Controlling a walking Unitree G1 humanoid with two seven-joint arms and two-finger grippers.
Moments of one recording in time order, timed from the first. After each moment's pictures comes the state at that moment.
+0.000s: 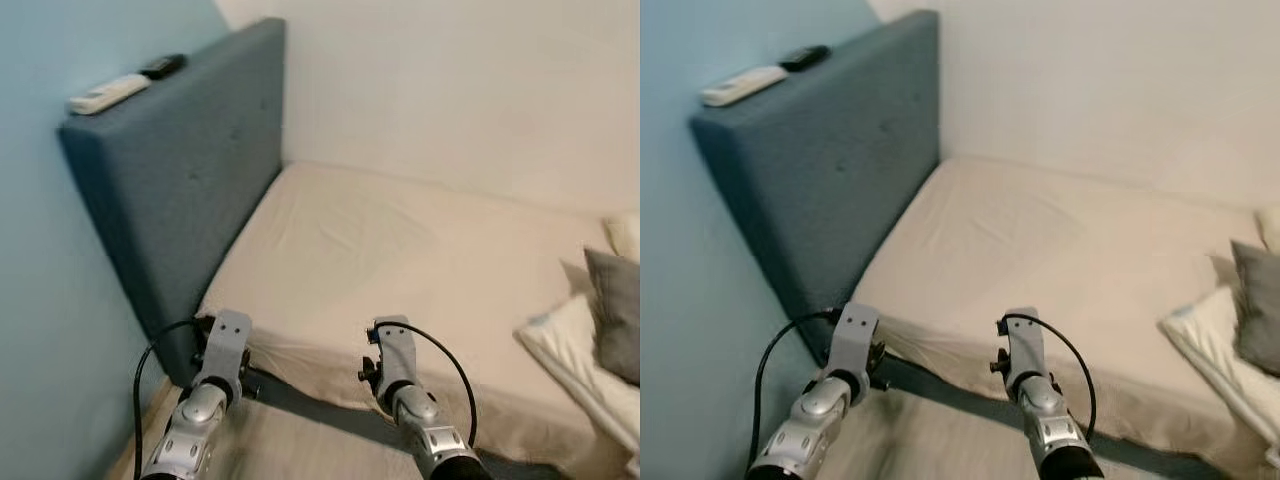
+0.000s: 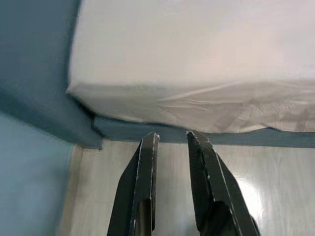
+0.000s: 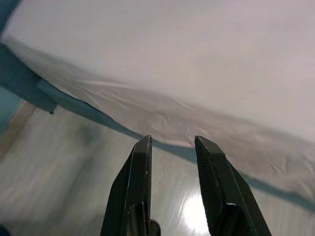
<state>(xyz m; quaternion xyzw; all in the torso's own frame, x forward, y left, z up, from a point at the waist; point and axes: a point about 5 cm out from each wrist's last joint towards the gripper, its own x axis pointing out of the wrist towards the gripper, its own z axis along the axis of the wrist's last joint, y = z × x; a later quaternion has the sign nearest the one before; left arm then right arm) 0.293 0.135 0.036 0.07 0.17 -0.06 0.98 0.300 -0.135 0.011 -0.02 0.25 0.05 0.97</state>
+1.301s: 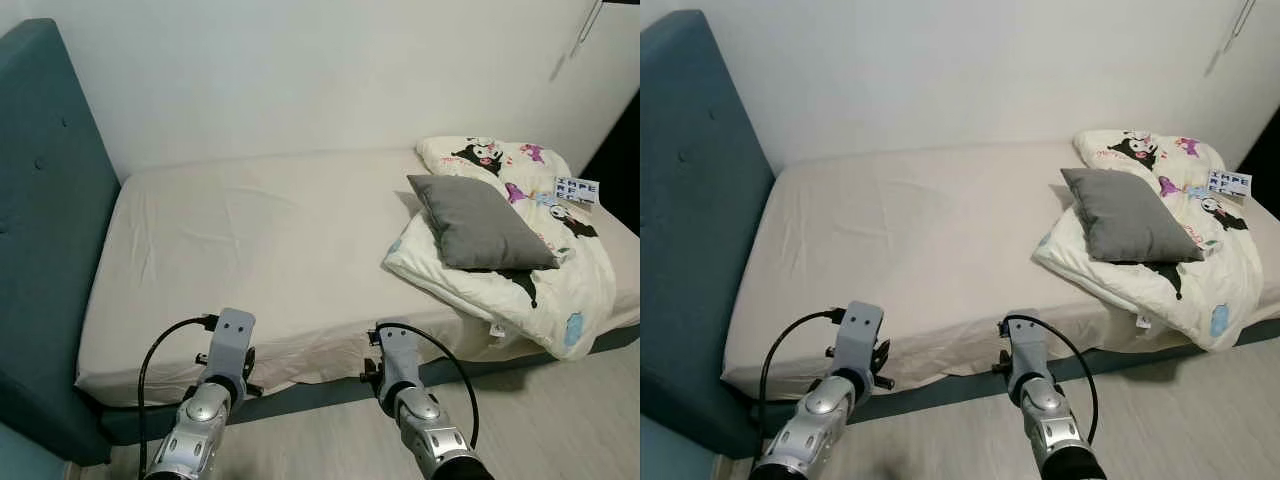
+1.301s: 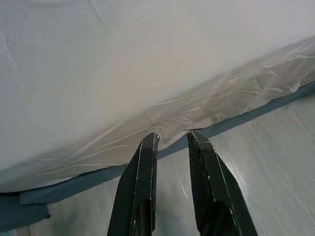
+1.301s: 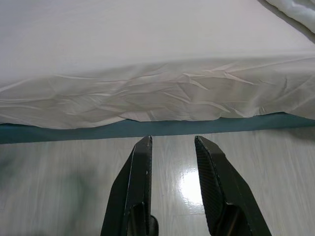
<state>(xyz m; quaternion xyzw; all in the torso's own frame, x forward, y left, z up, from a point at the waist) 0.293 0.134 0.038 0.06 0.16 -0.05 0.98 0.299 -0.137 0.011 -0.02 0.25 0.05 0.97</state>
